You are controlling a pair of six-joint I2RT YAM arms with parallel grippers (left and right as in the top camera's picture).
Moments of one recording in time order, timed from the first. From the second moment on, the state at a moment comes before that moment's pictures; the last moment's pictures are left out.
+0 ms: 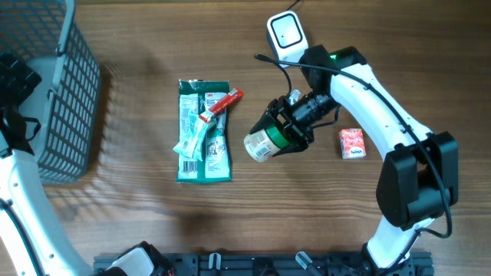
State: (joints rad) left arm 0.54 1.34 1.47 -0.73 -0.16 -0.24; right arm 0.35 1.92 1.54 -1.39 -0.99 0.67
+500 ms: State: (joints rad) left arm 0.54 1.34 1.47 -0.73 -0.16 -0.24; right arm 0.35 1.92 1.54 -1.39 -1.08 0.75
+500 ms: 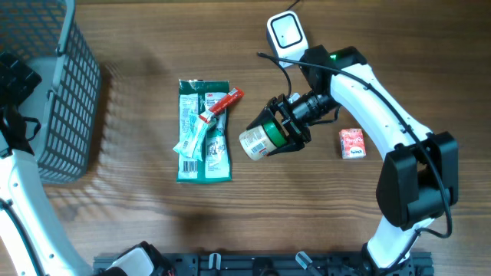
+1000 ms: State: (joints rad) left arm 0.54 1.34 1.47 -0.73 -0.16 -0.24; right arm 0.35 1.92 1.54 -1.24 -0.82 0.80
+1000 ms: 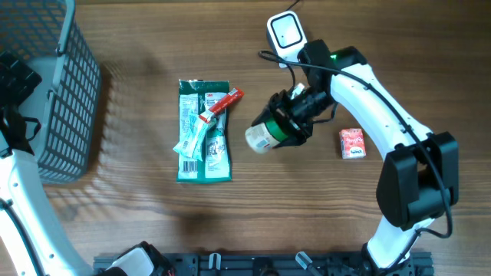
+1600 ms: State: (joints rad) left arm 0.54 1.34 1.47 -0.73 -0.16 -0.24; right arm 0.35 1.92 1.91 -1.30 -0.18 0.28
